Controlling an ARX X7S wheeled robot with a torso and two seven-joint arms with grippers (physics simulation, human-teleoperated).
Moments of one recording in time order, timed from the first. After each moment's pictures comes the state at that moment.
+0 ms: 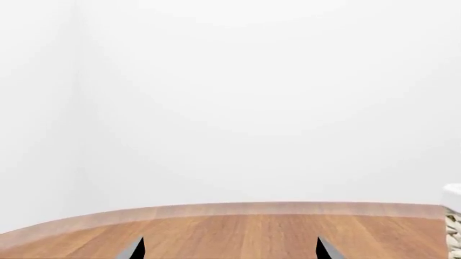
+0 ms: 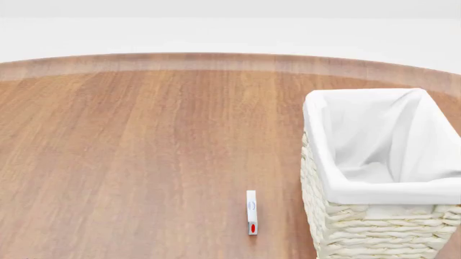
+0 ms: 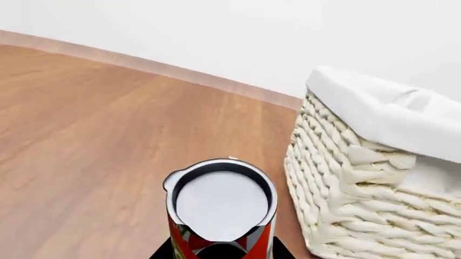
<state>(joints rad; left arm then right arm) 0.35 -0.32 0.21 0.49 -0.03 0.21 -0.47 -0.11 0.26 -0.55 -0.27 0.00 0.23 0.47</state>
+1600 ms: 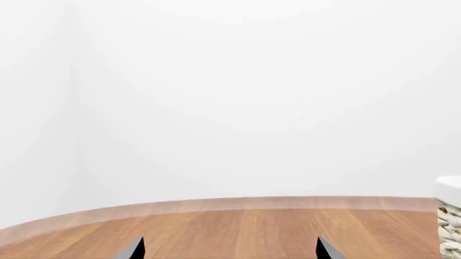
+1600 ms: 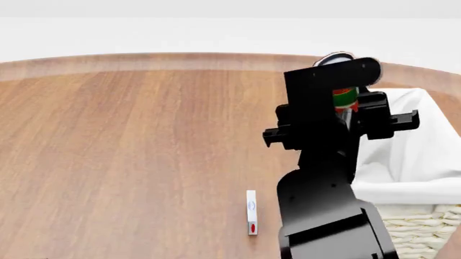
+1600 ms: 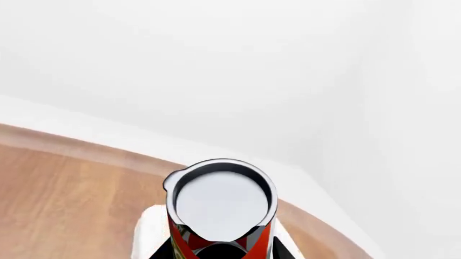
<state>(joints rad) 0.32 -0.33 0.25 0.47 -0.03 0.19 -0.49 0.86 0.18 -0.35 0.00 0.03 0.93 0.38</state>
